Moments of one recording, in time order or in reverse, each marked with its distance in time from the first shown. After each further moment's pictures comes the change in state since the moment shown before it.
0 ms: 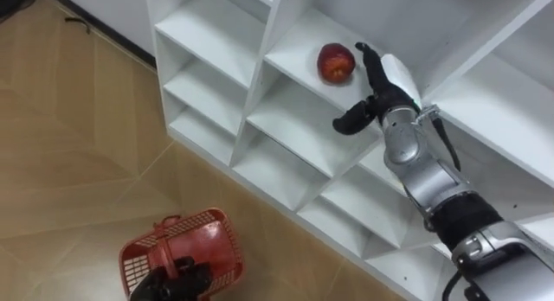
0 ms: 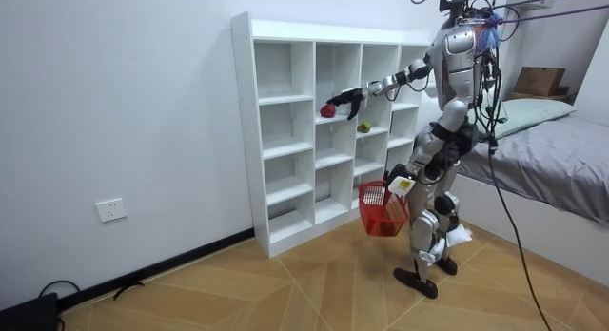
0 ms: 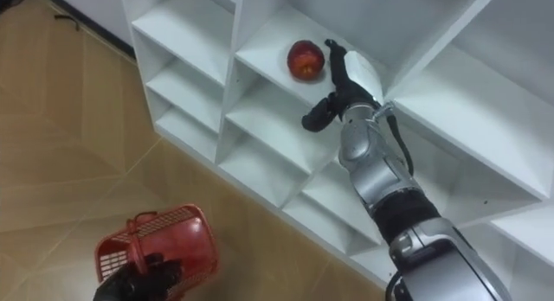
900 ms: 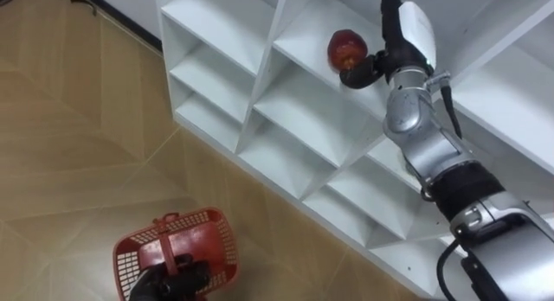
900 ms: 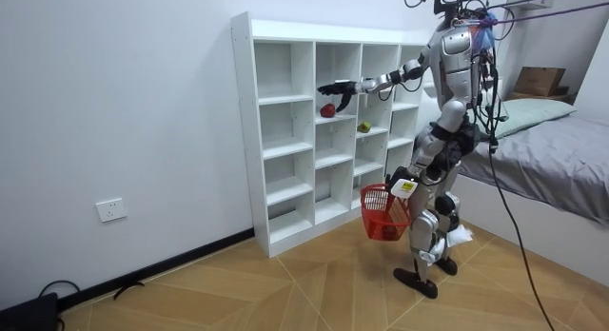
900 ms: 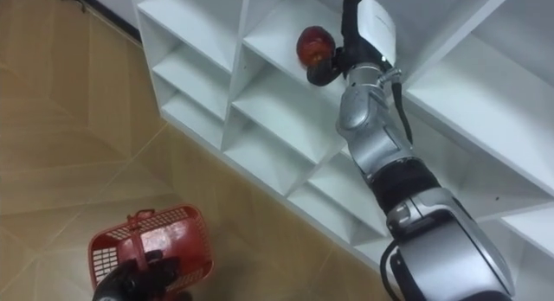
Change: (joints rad) left arm -0.031 -0.008 -0.005 0.032 -0.002 -0.015 0.020; right arm -0.084 0.000 -0.015 -0.049 0.024 -0.056 -0.142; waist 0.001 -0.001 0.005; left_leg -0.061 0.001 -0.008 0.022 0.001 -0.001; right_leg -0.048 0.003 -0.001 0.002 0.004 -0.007
